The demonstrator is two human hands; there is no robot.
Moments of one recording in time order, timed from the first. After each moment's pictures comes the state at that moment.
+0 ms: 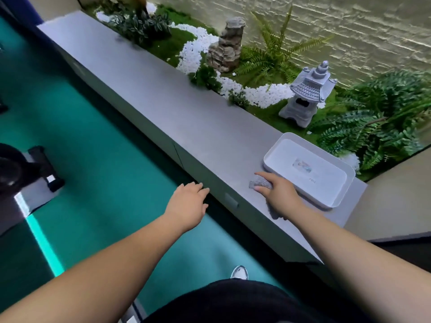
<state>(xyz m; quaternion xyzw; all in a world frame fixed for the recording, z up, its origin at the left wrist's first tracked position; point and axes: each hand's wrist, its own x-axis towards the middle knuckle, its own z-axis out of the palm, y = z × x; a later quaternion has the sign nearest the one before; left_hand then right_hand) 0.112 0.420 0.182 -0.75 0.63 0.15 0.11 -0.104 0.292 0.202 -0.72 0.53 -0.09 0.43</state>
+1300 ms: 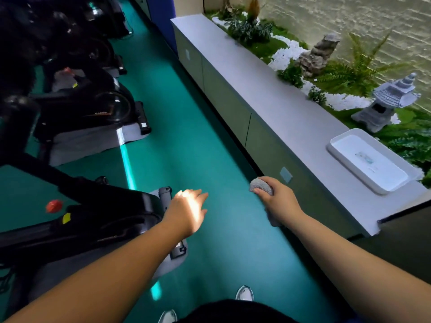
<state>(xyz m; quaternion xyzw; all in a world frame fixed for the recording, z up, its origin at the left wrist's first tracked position) 0.060 0.854 0.203 -0.87 0.48 0.13 0.02 -0.101 0.662 0.234 -0.79 0.41 -0.07 0.45</state>
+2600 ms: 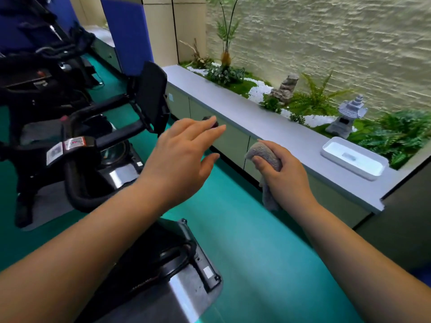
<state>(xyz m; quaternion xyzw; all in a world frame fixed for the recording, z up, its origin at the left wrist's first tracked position) 0.224 1.082 0.432 -0.71 0.64 -0.19 -0.22 0.046 0.957 0.391 -0.76 0.36 -0.37 0.41</state>
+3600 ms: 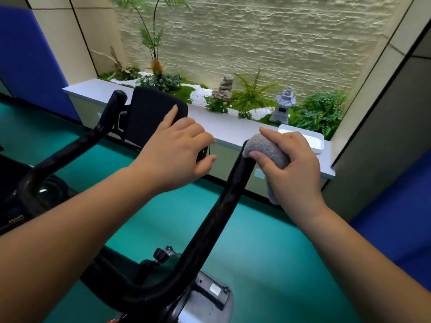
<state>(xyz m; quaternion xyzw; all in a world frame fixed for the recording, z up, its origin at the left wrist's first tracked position) 0.392 1.027 0.445 -0.56 0.80 -0.19 -0.12 0.171 1.018 0.425 -0.72 0.45 -0.51 0.13</state>
